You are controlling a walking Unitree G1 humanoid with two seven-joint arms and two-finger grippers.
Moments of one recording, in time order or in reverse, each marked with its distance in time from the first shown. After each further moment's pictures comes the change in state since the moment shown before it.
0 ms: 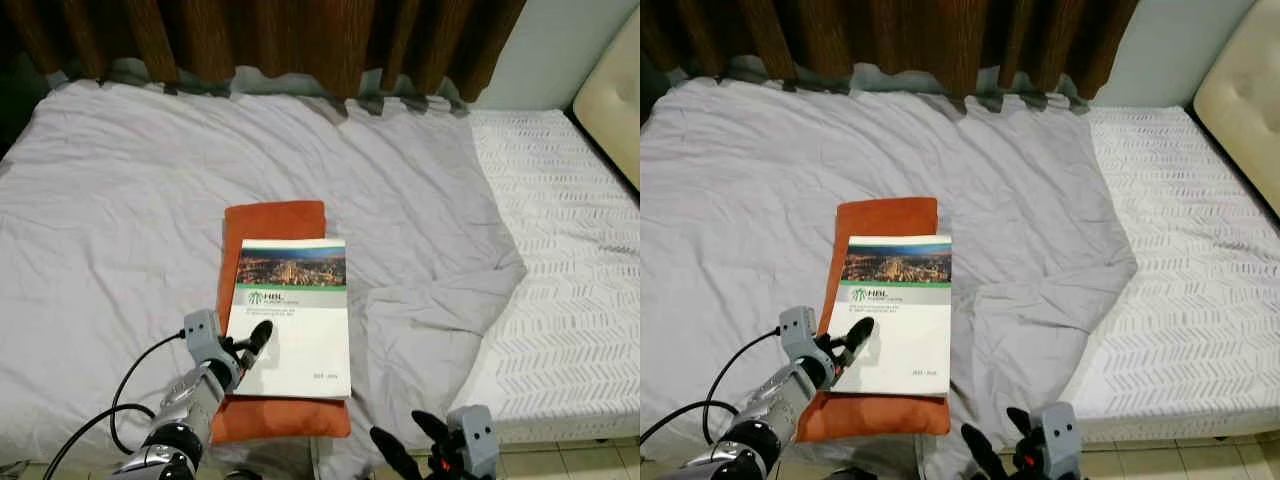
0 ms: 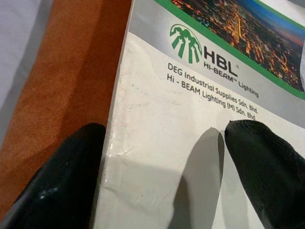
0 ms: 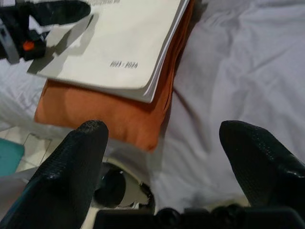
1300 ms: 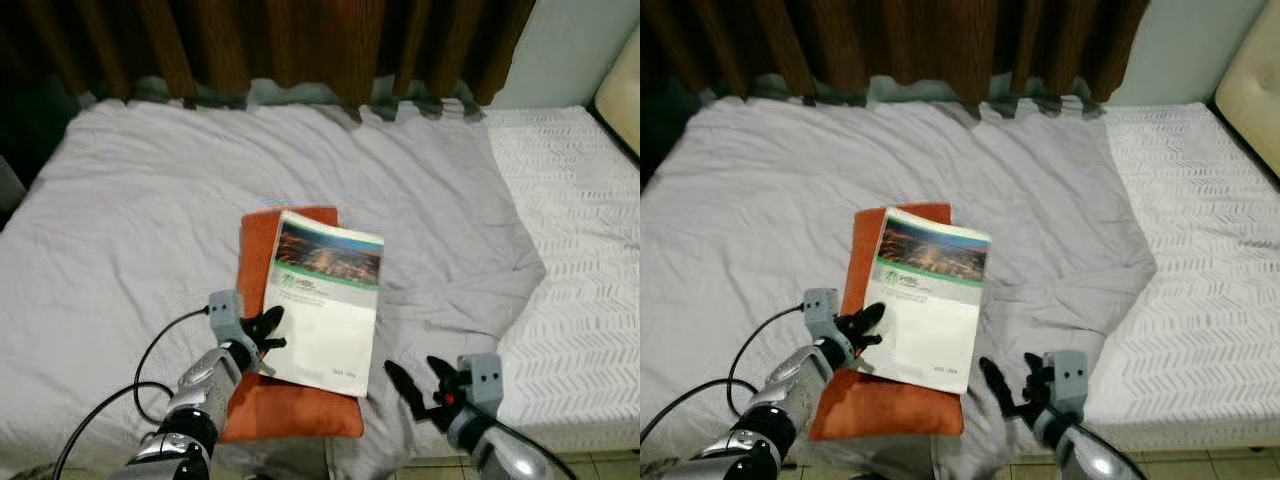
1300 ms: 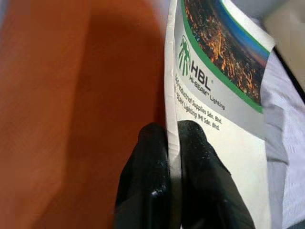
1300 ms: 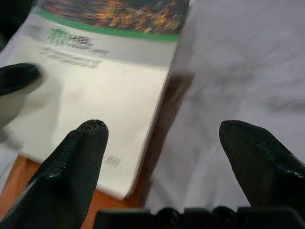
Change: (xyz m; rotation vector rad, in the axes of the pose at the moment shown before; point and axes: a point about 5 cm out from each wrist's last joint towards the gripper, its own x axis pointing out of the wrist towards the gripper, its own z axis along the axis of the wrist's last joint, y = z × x) left arm 0.012 -0.040 0.019 0.152 -0.059 -0.235; right arm 0.035 -0.033 0.053 0.028 -0.206 -0.179
